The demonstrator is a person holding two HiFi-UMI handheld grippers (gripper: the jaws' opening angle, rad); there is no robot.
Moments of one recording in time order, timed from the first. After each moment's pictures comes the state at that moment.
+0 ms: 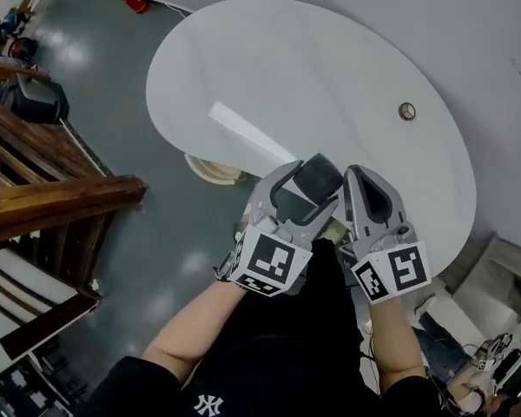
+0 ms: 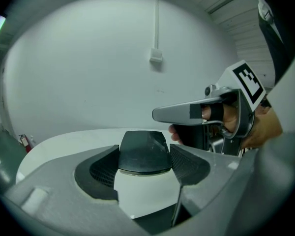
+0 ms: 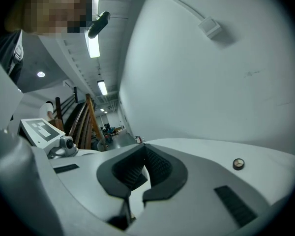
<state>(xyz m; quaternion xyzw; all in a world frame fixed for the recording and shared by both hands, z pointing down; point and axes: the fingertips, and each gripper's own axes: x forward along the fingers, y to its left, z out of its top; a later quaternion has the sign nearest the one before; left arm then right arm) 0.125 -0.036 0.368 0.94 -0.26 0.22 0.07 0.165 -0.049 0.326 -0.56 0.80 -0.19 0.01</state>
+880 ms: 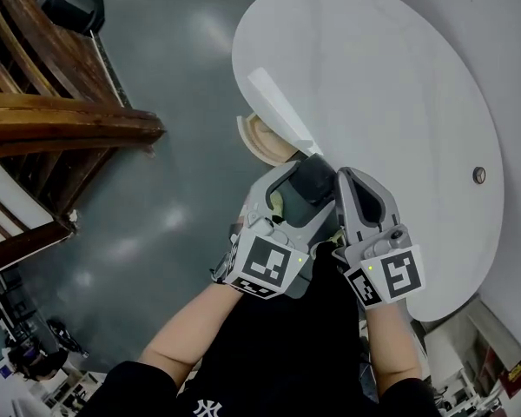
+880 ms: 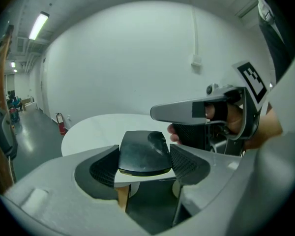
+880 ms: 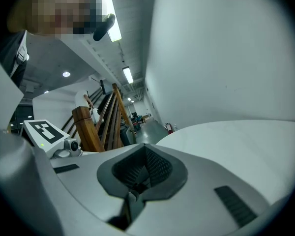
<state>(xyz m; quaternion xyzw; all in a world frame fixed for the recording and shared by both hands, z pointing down) -0.092 -0.078 0.422 0.88 -0.41 0.21 0.15 -0.070 -0.102 0.375 -0.41 0.89 -0.20 -0.04</state>
